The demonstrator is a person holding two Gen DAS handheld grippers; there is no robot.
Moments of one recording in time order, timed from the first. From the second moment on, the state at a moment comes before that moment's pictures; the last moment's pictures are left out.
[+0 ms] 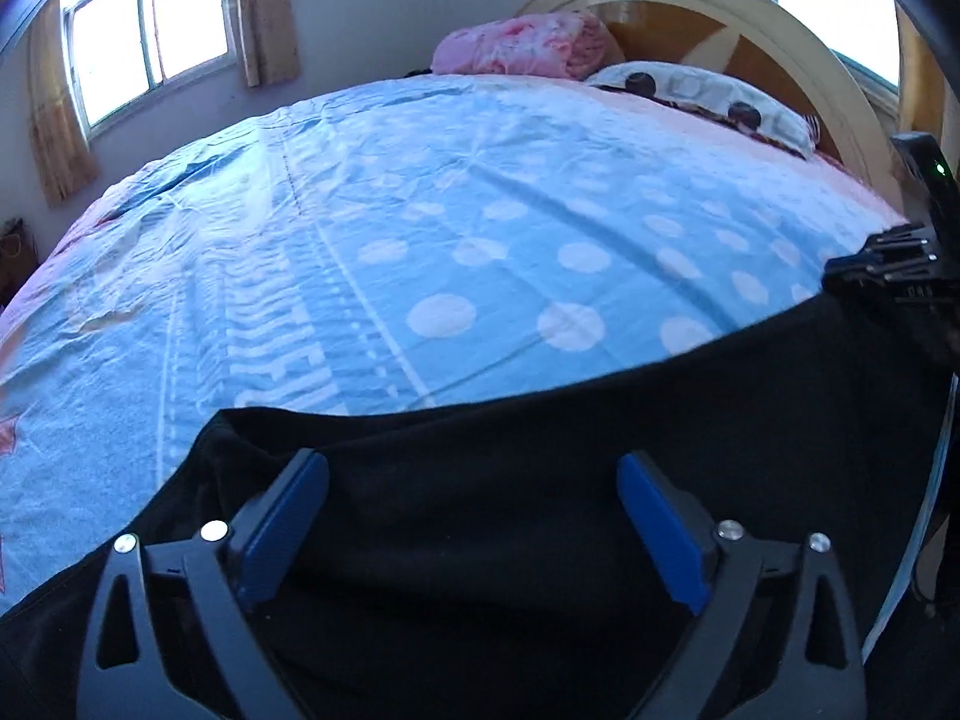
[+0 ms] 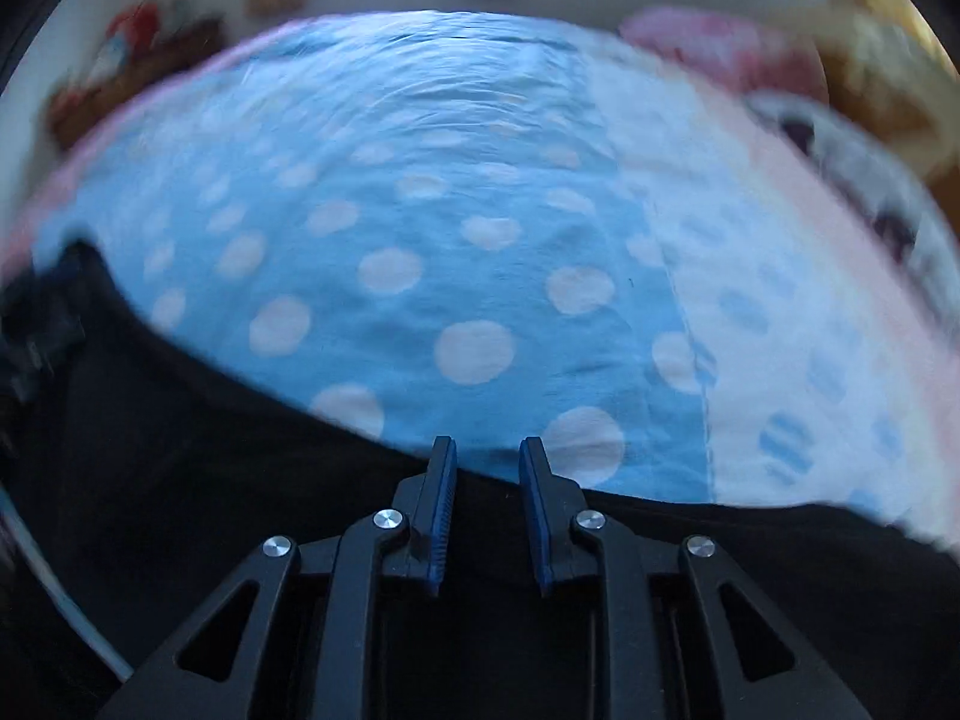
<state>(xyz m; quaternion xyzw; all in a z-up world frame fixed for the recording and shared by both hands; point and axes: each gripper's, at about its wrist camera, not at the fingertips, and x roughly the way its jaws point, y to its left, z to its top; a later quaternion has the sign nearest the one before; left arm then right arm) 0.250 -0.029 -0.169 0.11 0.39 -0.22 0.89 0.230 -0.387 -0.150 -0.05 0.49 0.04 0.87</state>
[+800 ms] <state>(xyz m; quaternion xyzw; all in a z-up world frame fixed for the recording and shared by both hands) 0.182 0.060 -0.175 0.06 0.39 -0.13 0.91 0.300 -0.137 -0.142 0.04 0.49 0.39 0.77</state>
